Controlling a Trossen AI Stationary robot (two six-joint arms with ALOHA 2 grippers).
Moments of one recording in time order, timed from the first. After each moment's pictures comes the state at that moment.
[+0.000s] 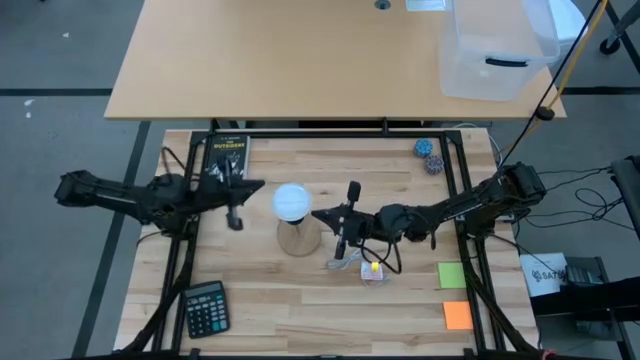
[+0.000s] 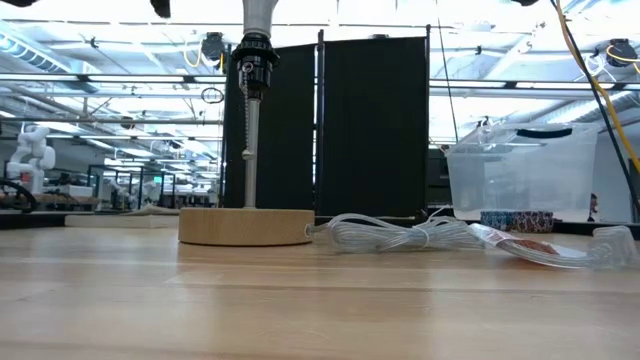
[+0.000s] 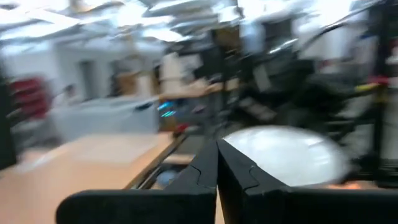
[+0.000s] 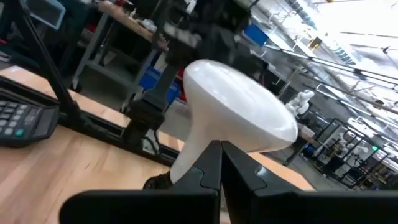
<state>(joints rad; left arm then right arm) -0.14 0.66 0.51 0.35 -0.31 0.19 0.24 1.58 0.94 0.73 0.46 -0.58</state>
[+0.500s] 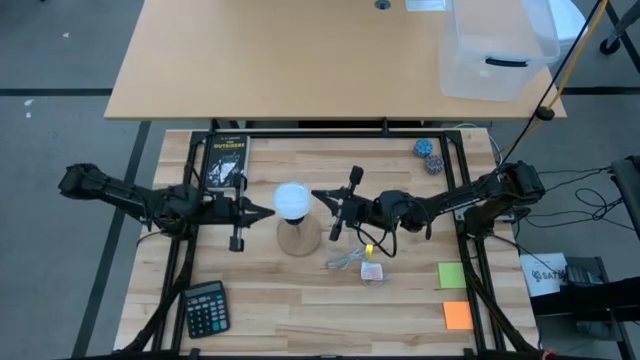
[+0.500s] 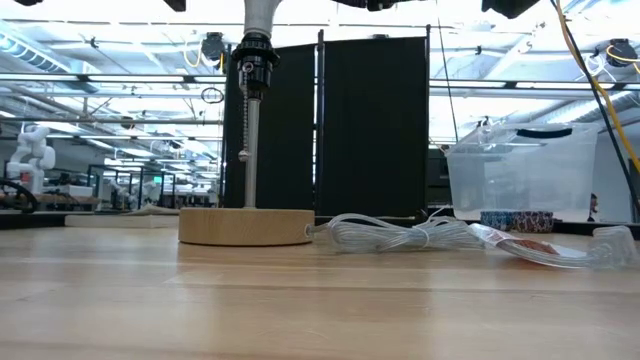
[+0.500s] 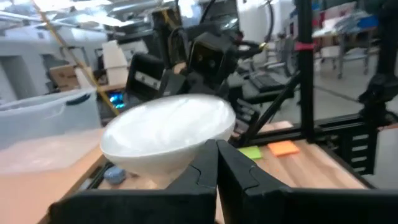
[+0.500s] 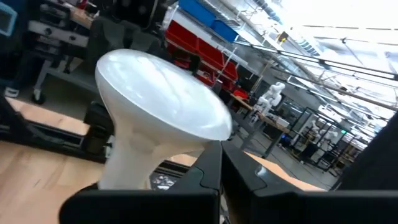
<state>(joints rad) -0.23 0.78 0.51 0.35 -0.21 0.21 0.15 1.58 0.94 0.81 0.47 -0.56</state>
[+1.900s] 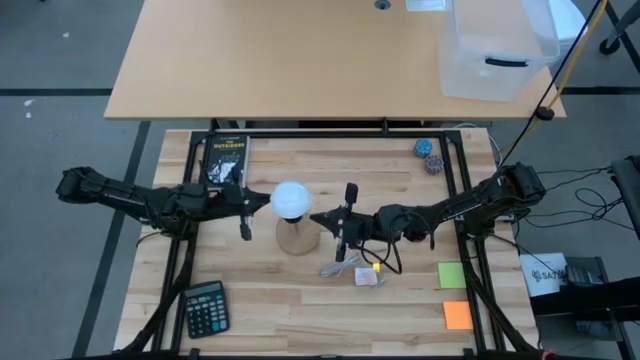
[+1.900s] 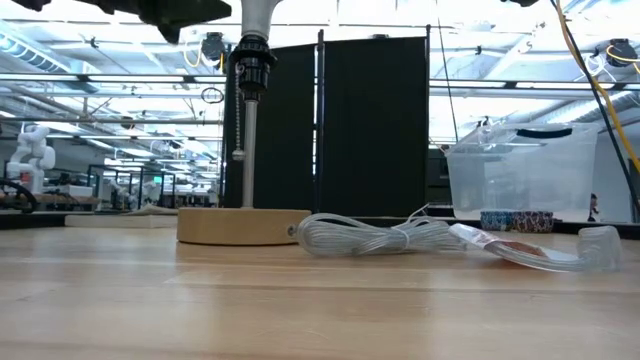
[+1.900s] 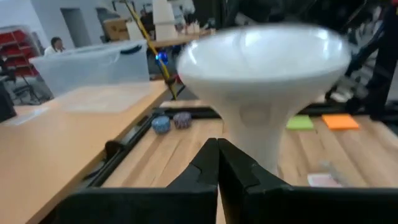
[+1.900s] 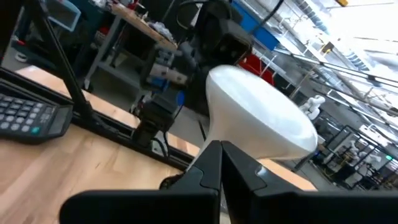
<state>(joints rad) -0.17 0.77 0.51 0.21 -0.36 0.12 0.24 1.58 0.94 0.72 0.42 -0.59</state>
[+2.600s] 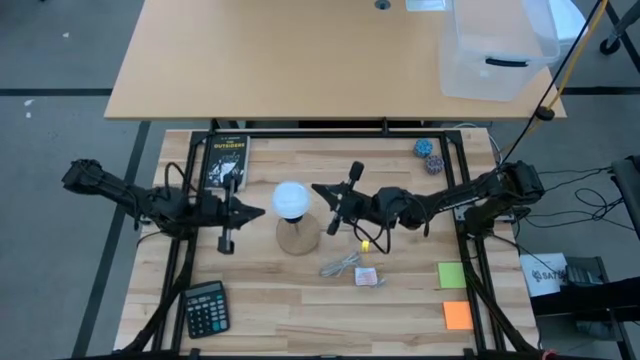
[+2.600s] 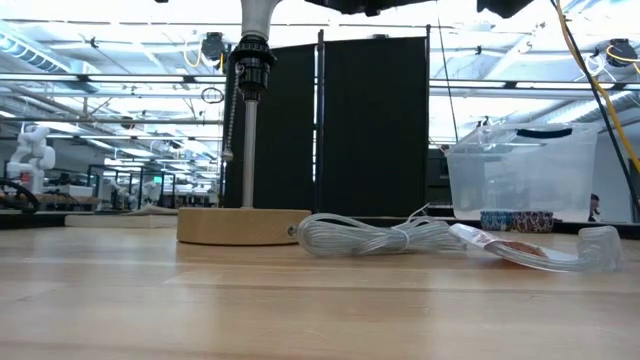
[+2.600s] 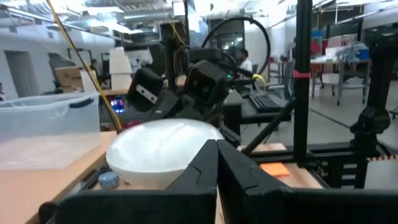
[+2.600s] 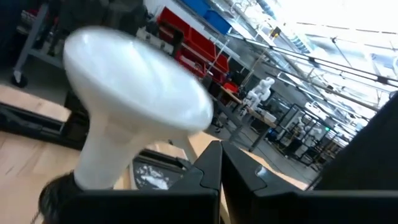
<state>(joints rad) -0.34 0.70 0.51 0.34 -0.32 0.14 0.13 1.58 0.97 0.76 0.50 -0.62</state>
